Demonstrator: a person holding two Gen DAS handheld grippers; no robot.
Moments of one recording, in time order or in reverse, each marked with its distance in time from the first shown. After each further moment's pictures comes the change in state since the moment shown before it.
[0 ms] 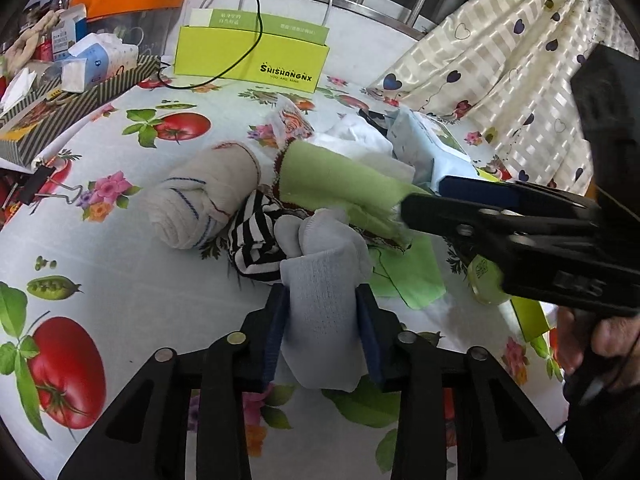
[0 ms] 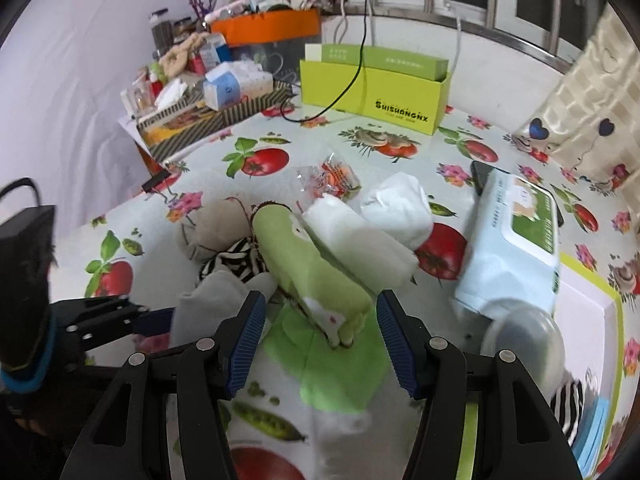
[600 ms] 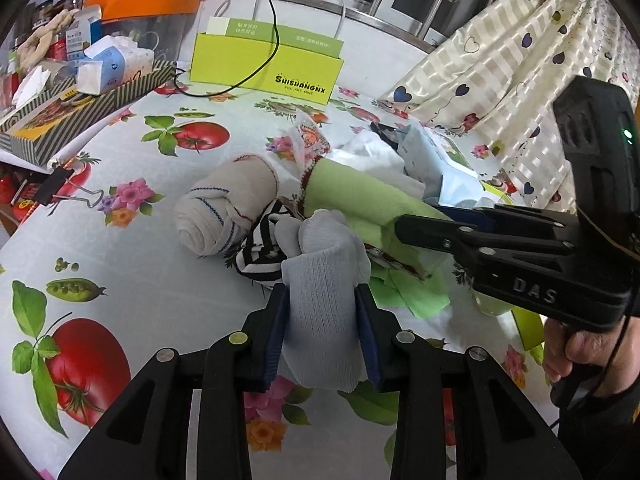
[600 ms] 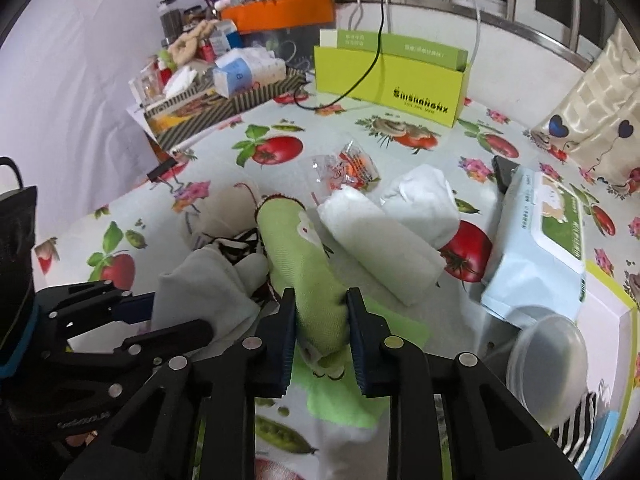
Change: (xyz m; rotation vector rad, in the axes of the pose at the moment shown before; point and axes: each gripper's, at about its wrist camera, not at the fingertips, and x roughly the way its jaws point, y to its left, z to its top) left arm -0.012 0.010 0.005 -0.023 -0.029 0.020; right arm 0.009 0.006 -0.001 -0.015 0.019 0.044
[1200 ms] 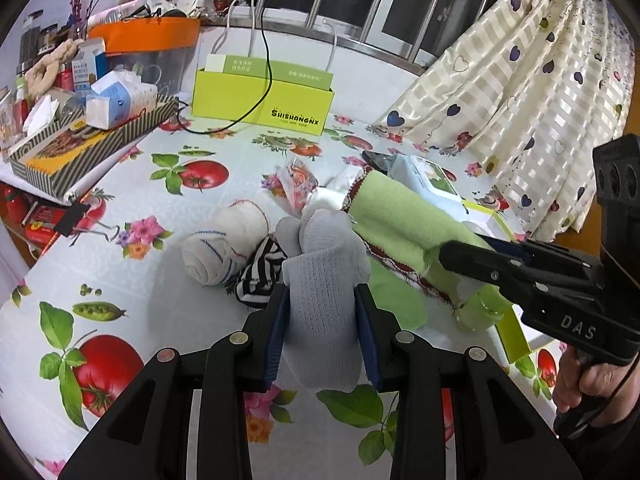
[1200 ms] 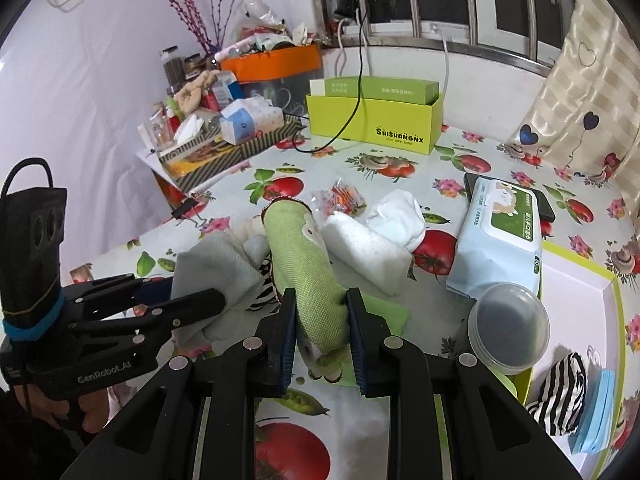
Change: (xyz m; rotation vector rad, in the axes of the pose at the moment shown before) left arm -0.028 -0.020 0.012 0.028 -0.078 0.031; right arm -0.061 -0.005 -0.021 0.075 -0.145 0.022
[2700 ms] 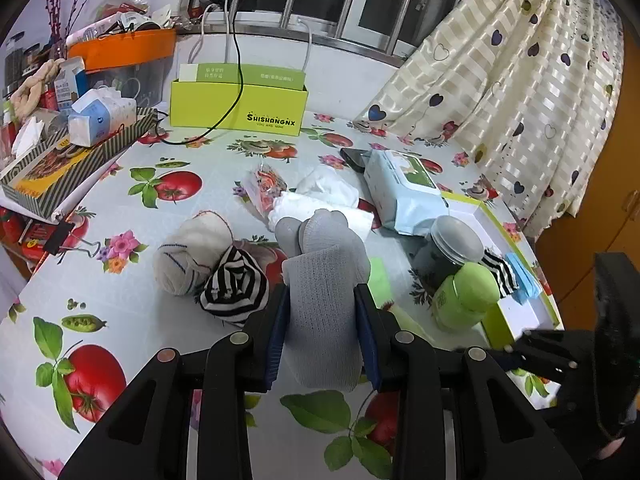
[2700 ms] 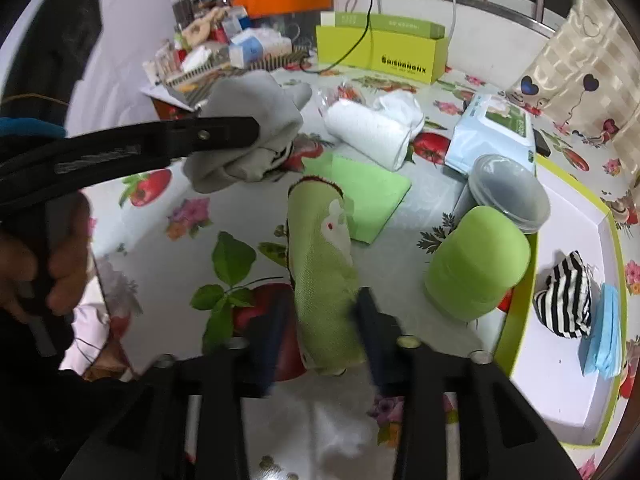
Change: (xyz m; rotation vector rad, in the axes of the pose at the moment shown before) left arm 0.001 -0.029 0.004 0.057 0.016 -0.010; right arm -0.006 0.006 -0.080 -0.071 0.203 -0.026
